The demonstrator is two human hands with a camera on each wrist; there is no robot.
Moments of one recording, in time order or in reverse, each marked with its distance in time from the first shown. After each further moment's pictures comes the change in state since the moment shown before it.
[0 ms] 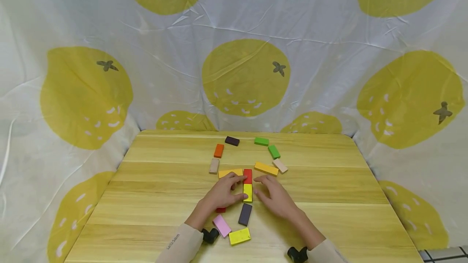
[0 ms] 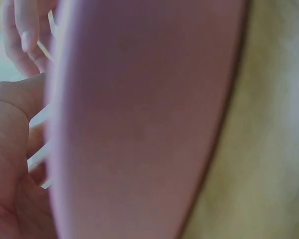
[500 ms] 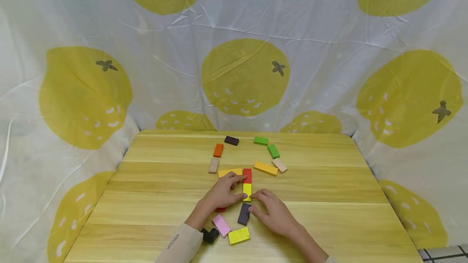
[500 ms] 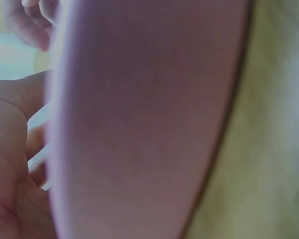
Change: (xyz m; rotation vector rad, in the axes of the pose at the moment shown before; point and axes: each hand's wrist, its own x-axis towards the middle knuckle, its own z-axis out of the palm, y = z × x) left_hand -0.001 0.002 0.000 0.012 0.006 -0.006; right_hand -0.034 -0.020 0.011 -0.023 -0.075 -0.031
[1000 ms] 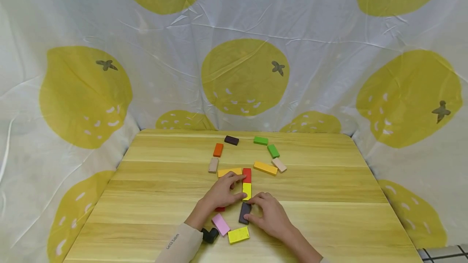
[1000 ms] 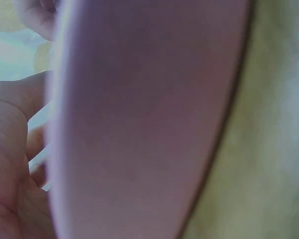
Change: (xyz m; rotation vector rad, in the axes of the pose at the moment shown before) left_hand 0.001 -0.004 0.003 -0.007 0.013 0.023; right_hand -0.002 -0.002 0.016 -0.089 0.039 0.015
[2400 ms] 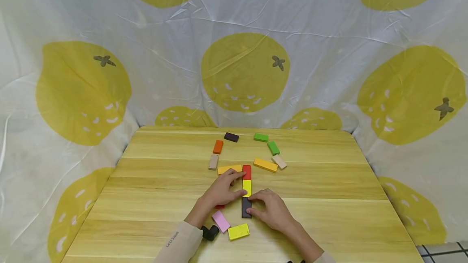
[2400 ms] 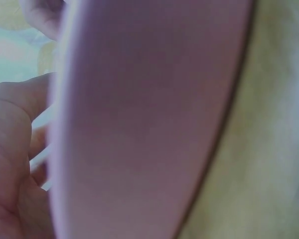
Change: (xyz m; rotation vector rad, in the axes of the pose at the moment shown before) left_hand -0.003 0.002 0.000 -0.014 0.008 0.006; right_hand 0.003 0.007 -0.005 0.092 -0.009 -0.007
